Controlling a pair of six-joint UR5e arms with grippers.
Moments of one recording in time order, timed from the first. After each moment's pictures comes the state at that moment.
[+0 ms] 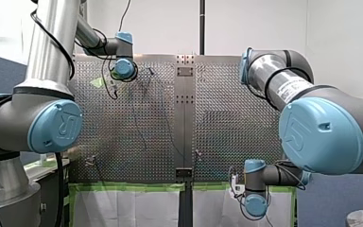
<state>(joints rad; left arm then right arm) -0.14 -1.76 -1.61 -2.79 -1.81 -2.00 1.95 -0.45 1.89 -1.28 1.86 1.67</state>
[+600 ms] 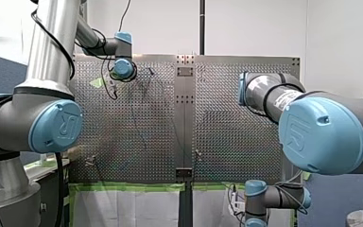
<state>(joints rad) -0.13 -1.76 -1.61 -2.79 -1.79 -2.01 1.95 -0.27 1.83 -1.46 1.86 1.66</state>
